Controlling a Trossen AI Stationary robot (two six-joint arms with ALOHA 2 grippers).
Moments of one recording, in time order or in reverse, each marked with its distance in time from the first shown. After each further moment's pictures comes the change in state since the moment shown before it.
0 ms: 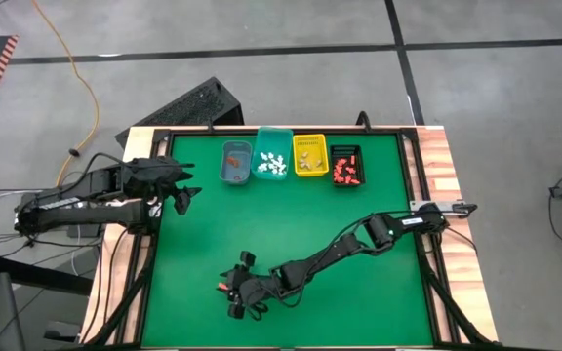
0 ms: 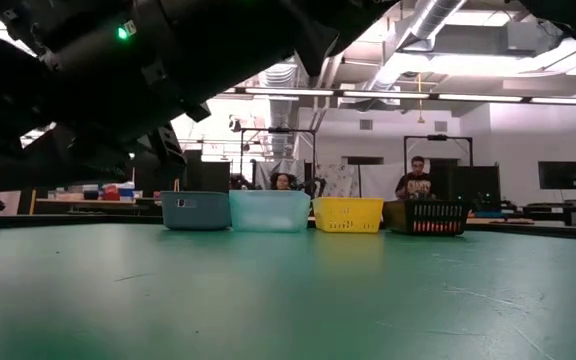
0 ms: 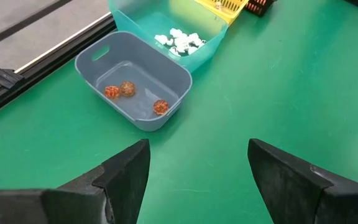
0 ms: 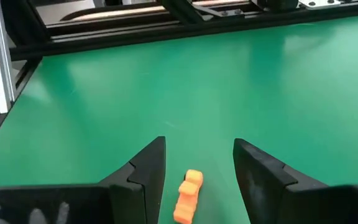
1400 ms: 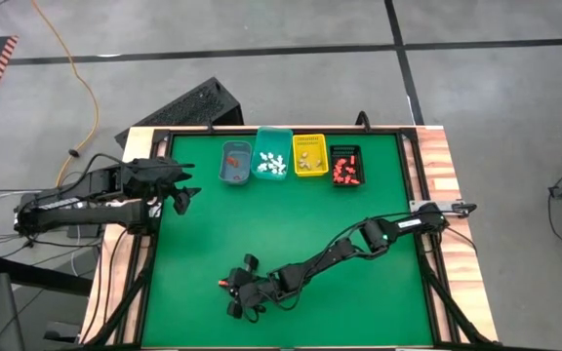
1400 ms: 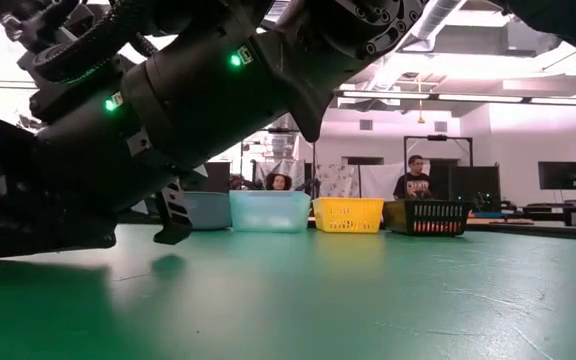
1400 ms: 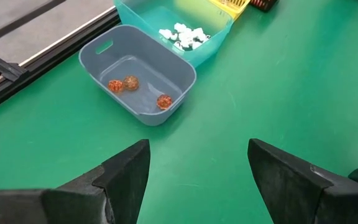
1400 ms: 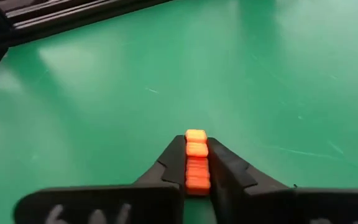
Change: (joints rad) left arm 0.000 0.000 0.000 -0.020 -0.009 -0.014; right arm 0.013 0.108 0.023 -0.091 0.010 0.202
